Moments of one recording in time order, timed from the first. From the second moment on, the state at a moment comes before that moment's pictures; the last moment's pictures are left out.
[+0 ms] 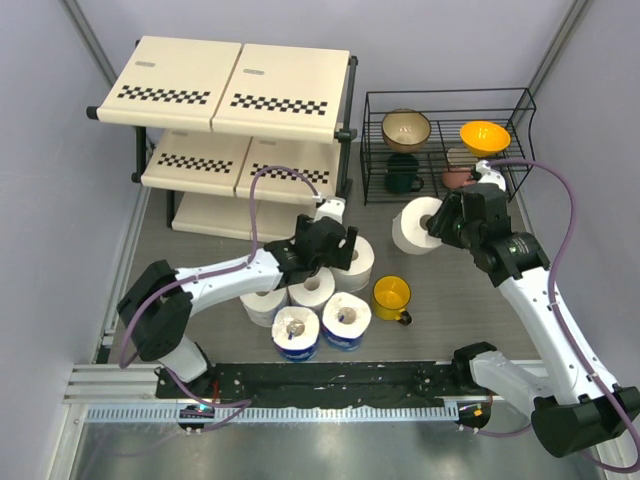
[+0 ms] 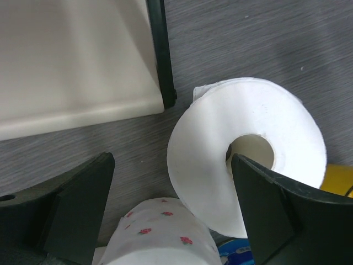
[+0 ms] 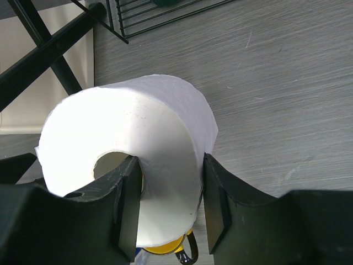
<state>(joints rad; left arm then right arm) -0.94 1.58 1.07 -0.17 -0.44 -0.43 0.27 0.97 1.07 -0.74 0.19 0.51</state>
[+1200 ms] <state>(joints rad) -0.93 1.66 1.16 -0.20 -0.28 -0.42 0.25 0.94 1.06 -0.79 0.20 0.49</state>
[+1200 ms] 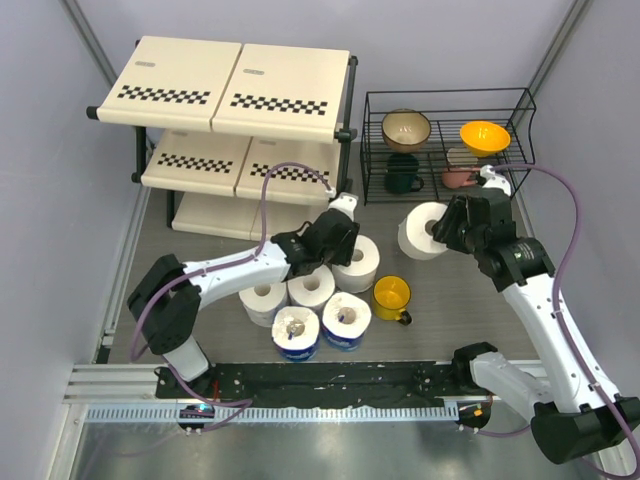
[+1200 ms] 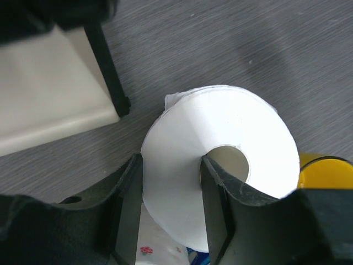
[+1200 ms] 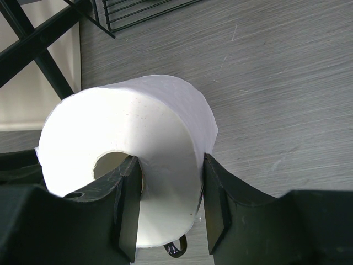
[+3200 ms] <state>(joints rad) -0.92 1.24 2.01 -0.31 -0.72 0.34 0.24 0.93 1.07 -0.78 0.22 0.50</state>
